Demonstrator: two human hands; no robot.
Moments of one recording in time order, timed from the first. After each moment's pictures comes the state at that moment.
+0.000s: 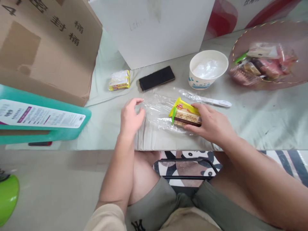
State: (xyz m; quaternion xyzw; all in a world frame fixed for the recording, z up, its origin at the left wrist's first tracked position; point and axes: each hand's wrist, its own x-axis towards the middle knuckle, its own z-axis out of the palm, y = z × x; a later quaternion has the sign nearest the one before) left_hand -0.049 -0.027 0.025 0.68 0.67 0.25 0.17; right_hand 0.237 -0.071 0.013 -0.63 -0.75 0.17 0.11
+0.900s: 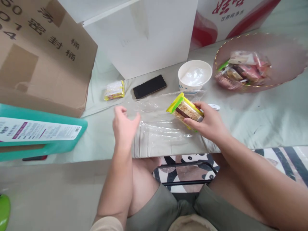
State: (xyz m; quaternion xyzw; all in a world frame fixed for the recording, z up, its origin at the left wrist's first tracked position) left_hand -0.031 -0.031 0.040 0.57 0.75 0.33 0.07; right_hand 0.246 -0.059 0.017 -0.64 -0.62 0.30 0.34
